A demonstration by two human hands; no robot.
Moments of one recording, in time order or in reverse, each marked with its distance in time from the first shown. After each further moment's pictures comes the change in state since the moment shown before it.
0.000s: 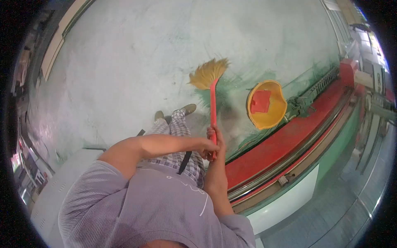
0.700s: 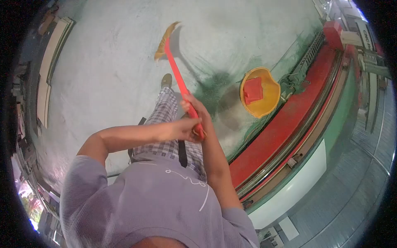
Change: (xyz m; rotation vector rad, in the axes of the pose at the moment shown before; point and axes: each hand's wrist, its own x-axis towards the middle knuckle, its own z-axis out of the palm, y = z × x) left_hand -0.174 0.123 -0.037 -0.355 0.111 0.199; right_hand 0.044 -0.028 0.243 -0.438 -0.181 -0.143
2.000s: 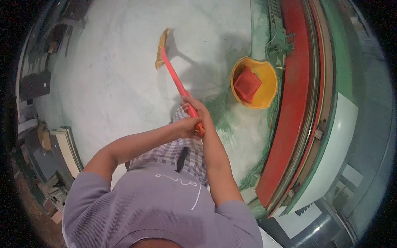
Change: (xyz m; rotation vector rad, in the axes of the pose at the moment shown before) left_hand 0.119 0.291 0.101 0.541 0.334 -0.276; right_hand 0.047 -0.294 -0.036 0.440 -0.032 -0.339
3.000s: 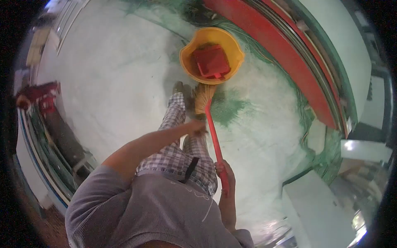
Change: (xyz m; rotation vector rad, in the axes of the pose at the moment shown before) left_hand 0.208 0.060 0.078 1.449 -0.649 -0.018; right_hand -0.160 0.199 -0.119 1.280 0.155 -0.654
